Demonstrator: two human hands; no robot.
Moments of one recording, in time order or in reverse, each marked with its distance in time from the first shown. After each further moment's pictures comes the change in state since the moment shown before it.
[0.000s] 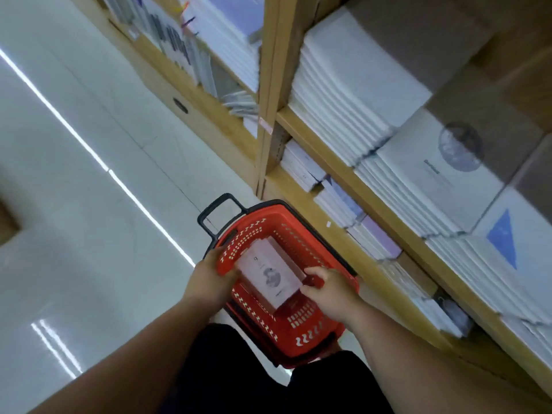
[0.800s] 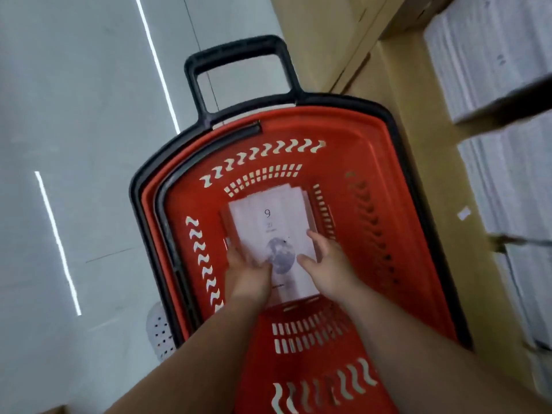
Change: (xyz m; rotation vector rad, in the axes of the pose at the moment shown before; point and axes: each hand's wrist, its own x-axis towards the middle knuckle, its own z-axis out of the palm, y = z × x) left_hand 0.256 -0.239 0.274 -0.590 0.305 -0.489; right_hand 0.347 0.183 0.169 -0.301 -0.154 -0.179
